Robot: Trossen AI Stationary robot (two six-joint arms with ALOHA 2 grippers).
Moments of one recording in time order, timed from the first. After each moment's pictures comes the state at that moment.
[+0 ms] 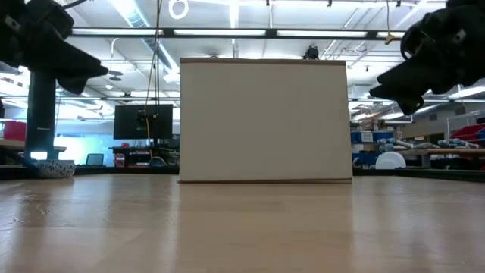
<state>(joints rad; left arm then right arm) -0.28 0.00 0.22 -0.41 -0.36 -0.19 0.14 0.45 0.12 0.13 0.19 0.33</state>
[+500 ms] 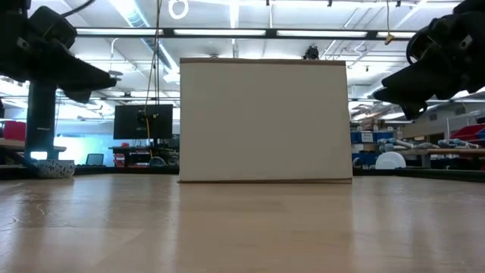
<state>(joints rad) -0.28 0.00 0.09 -0.25 -0.41 -0.13 0.13 0.35 0.05 0.13 0.19 0.32</state>
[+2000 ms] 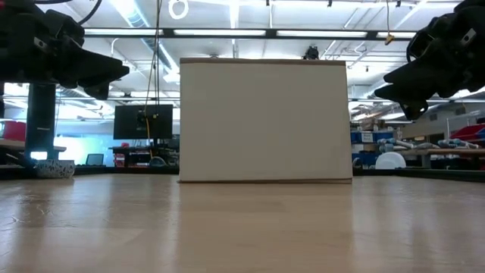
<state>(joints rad) 0.16 0.00 0.01 0.03 0.13 -0.01 0.13 0.34 0.05 0.14 0.15 0.36</state>
